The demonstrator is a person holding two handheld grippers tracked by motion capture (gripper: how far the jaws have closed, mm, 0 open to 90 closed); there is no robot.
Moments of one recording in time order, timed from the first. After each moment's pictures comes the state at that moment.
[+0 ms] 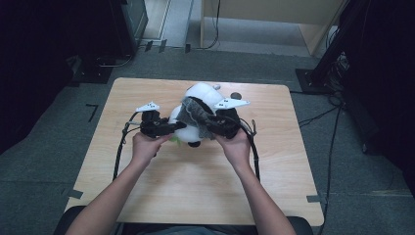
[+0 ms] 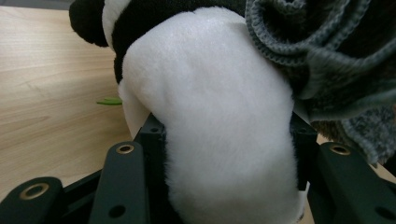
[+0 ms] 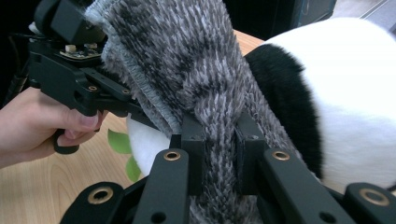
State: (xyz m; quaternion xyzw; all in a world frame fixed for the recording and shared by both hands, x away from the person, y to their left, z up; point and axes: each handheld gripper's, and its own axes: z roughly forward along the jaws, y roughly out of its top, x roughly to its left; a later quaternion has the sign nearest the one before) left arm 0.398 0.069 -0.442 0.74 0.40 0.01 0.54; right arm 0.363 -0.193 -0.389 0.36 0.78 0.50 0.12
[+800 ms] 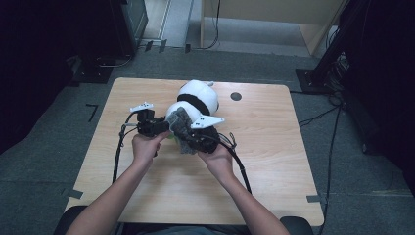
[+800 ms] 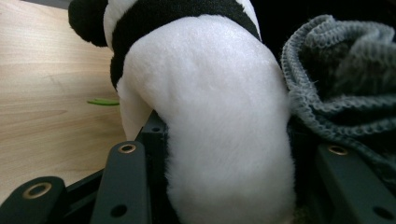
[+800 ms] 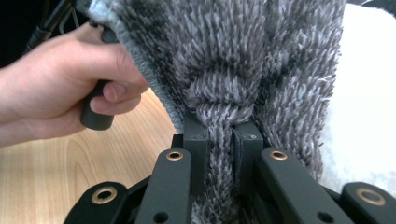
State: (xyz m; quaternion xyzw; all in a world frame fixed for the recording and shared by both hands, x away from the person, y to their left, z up) left arm 0.399 0.079 -0.446 0.69 0.46 0.00 0.56; right arm 0.341 -0.139 -0.428 0.30 0.81 0.49 0.12
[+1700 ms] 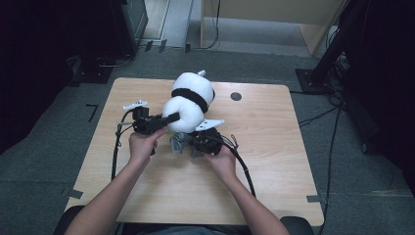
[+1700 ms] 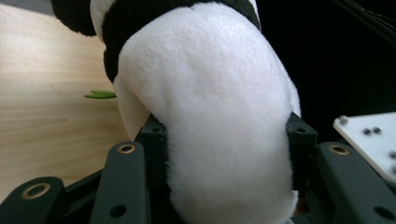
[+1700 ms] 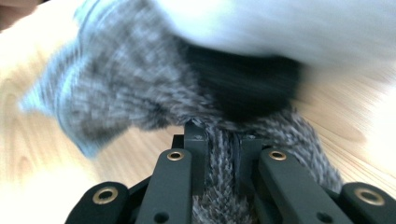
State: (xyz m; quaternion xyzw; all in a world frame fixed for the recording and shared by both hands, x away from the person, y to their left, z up) left arm 0.403 0.091 -0.440 0.66 0.46 -0.03 0.59; right arm 0.365 -0.158 -0.478 0.35 0.83 0.42 0.10
